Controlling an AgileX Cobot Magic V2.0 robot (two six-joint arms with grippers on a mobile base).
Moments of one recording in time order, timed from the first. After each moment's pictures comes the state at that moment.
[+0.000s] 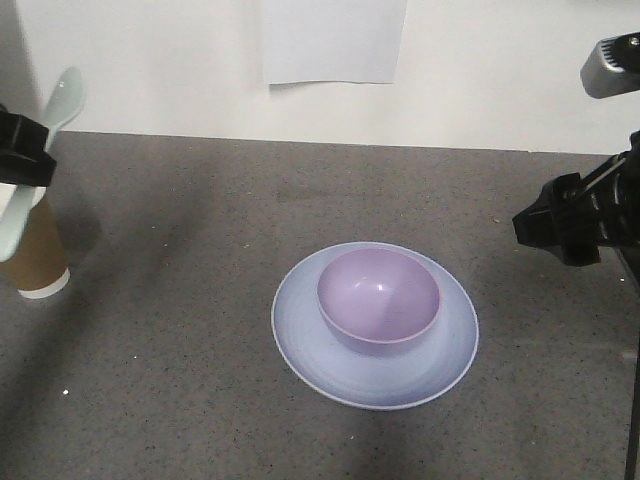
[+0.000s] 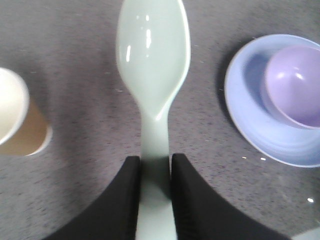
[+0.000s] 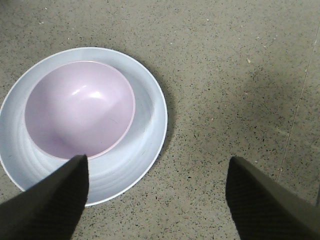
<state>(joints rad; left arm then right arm) -0.15 1.31 -1.53 -0.24 1.27 0.10 0.30 1.13 -1.23 0.01 1.03 -0.02</state>
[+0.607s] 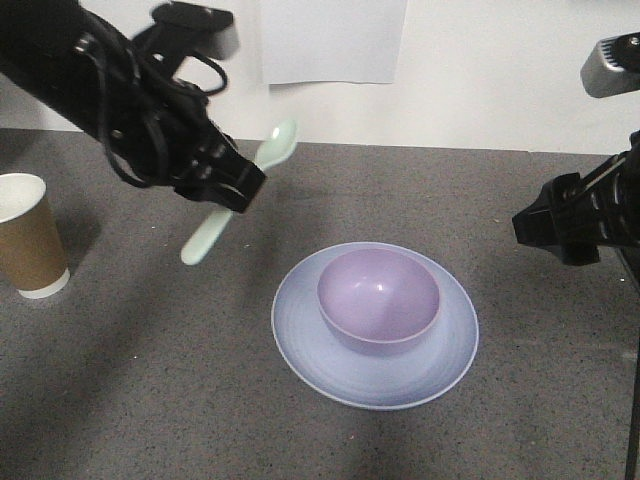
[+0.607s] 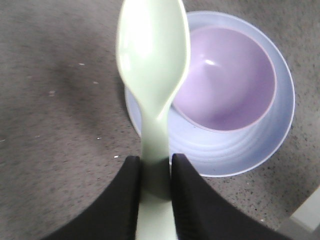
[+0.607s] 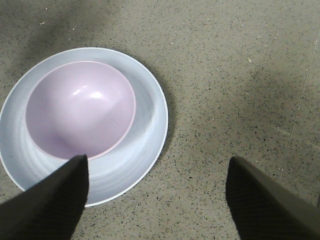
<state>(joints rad) -0.47 1.66 -1.75 -0.26 1.26 0.19 0.30 1.13 -1.23 0.01 1.03 -0.02</state>
